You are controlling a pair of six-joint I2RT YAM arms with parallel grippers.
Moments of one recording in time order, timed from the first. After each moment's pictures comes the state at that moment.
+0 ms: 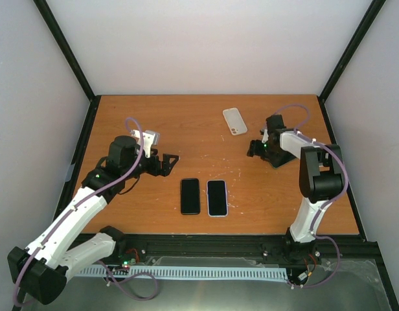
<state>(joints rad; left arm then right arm) -0.45 0.92 0.83 -0.45 0.25 -0.25 0.12 1.89 1.20 -0.55 -0.27 0.28</state>
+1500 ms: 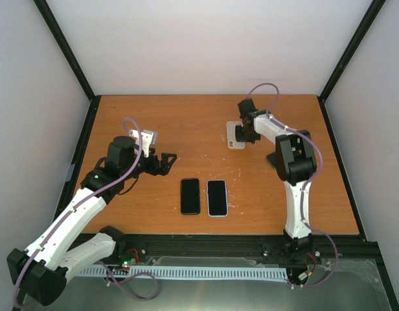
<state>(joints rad) -0.44 0.90 0.83 -0.46 0.21 -0.25 0.27 2.28 1.79 -0.68 0.06 0.22</state>
